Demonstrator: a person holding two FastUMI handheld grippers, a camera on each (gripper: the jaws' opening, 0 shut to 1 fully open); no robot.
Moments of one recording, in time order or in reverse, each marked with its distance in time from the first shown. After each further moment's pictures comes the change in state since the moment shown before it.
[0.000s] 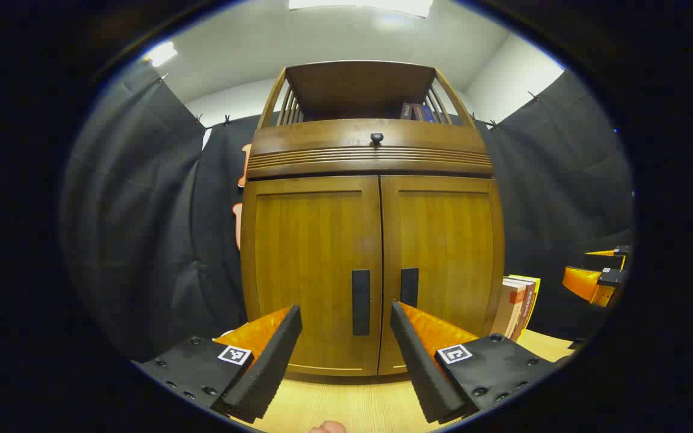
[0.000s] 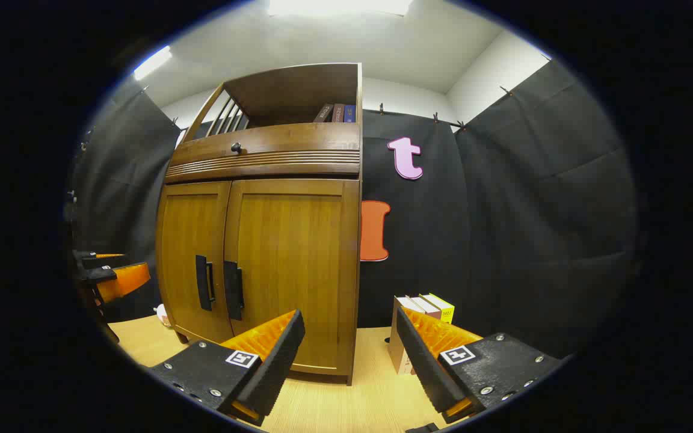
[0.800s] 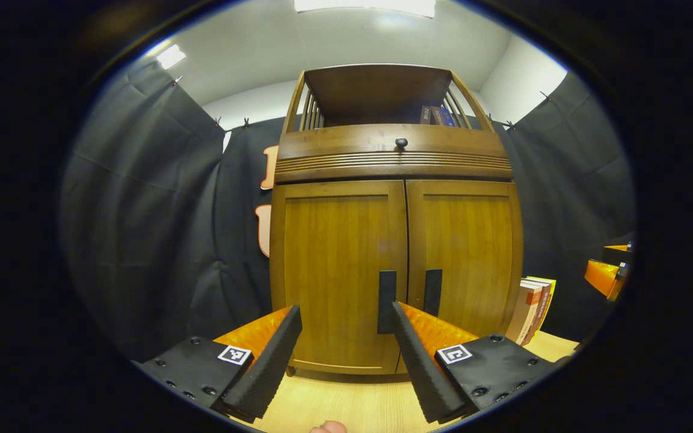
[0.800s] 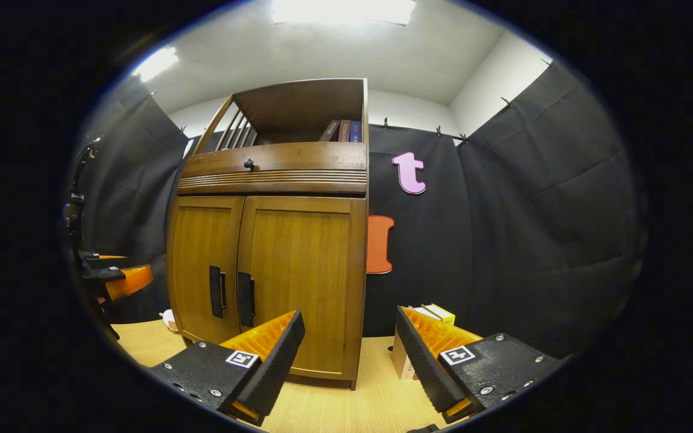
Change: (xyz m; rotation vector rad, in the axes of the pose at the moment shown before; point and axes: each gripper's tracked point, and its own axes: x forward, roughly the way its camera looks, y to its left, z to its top) left arm -0.016 0.034 0.007 0.022 -0.024 0.111; right arm -0.026 0.010 0.017 -0.007 -0.068 0.015
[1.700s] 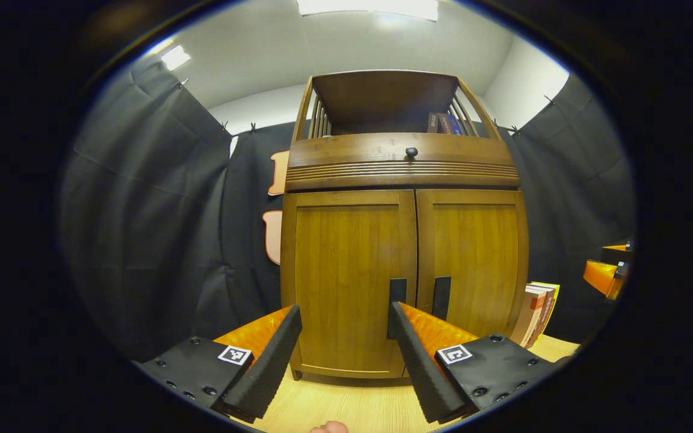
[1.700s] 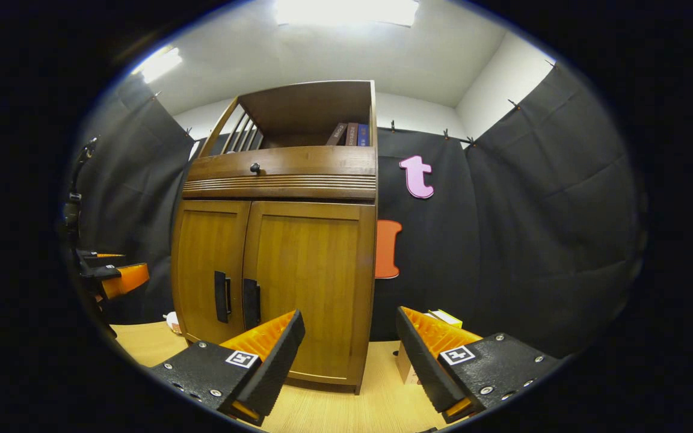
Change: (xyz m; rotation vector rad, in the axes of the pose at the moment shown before) left arm -0.004 0.013 0.006 -0.007 -0.017 0.016; right arm 0.015 0.015 0.018 -0.023 -0.027 0.048
